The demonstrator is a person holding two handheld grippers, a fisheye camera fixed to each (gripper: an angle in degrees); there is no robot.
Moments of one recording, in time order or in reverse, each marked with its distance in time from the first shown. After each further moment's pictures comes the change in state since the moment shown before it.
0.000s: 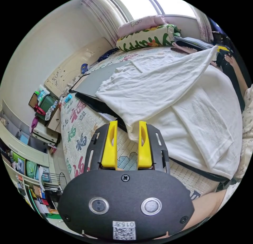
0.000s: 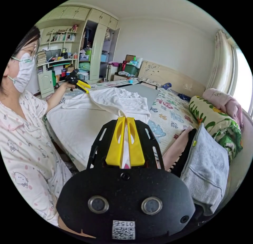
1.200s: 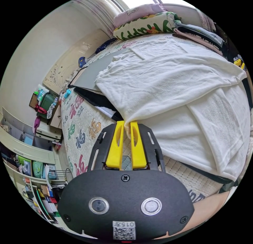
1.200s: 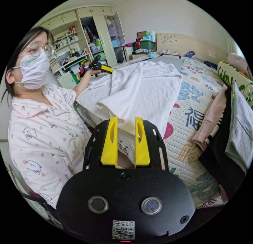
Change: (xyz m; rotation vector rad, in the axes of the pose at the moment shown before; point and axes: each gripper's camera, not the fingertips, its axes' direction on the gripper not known) left arm -0.011 0.023 0.090 -0.121 -0.054 0.043; right arm 0.026 0.051 0.020 -0.204 -0.378 0.154
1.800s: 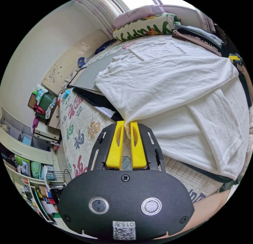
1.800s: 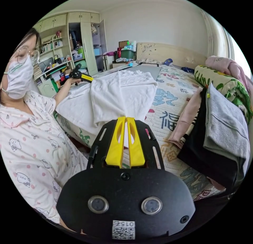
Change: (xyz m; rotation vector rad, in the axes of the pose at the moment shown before) left arm 0.028 0.014 0.024 0.014 0.022 -0.004; right arm -0.002 0.002 -0.011 0.085 0.242 0.068
